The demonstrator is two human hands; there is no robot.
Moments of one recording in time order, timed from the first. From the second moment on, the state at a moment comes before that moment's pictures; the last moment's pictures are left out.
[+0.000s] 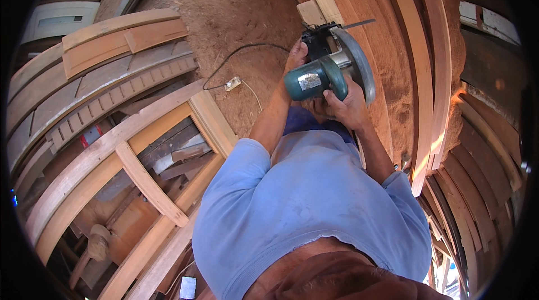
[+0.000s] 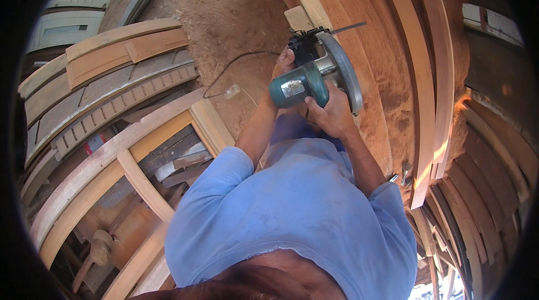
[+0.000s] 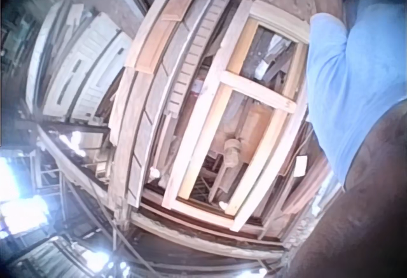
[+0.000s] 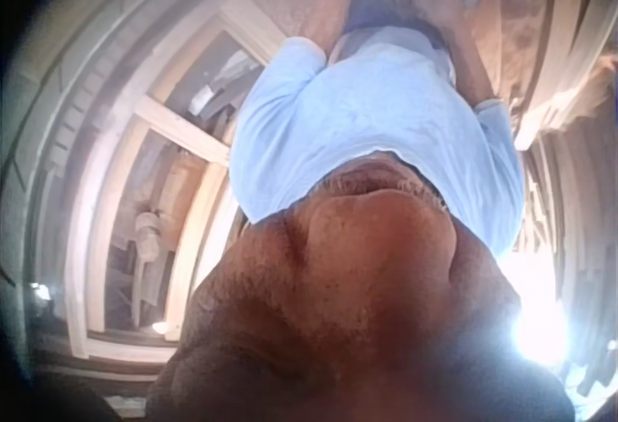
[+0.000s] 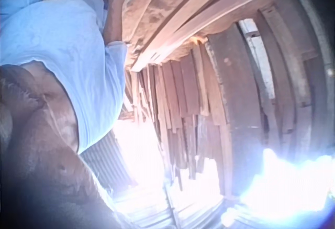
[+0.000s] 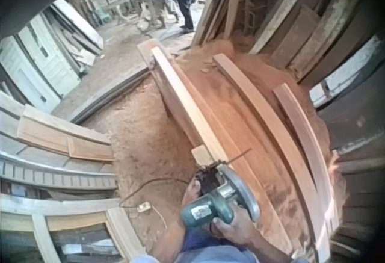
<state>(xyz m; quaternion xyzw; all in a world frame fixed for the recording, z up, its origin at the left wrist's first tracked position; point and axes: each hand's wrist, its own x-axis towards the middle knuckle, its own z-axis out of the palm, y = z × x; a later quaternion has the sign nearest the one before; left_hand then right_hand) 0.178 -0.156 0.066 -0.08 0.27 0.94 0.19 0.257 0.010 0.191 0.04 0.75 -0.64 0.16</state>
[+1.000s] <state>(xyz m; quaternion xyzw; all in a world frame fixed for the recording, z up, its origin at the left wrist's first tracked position) 0.139 -0.170 0.045 -0.07 0.28 0.94 0.18 0.216 -0.005 0.204 0.05 0.75 -0.64 0.17</state>
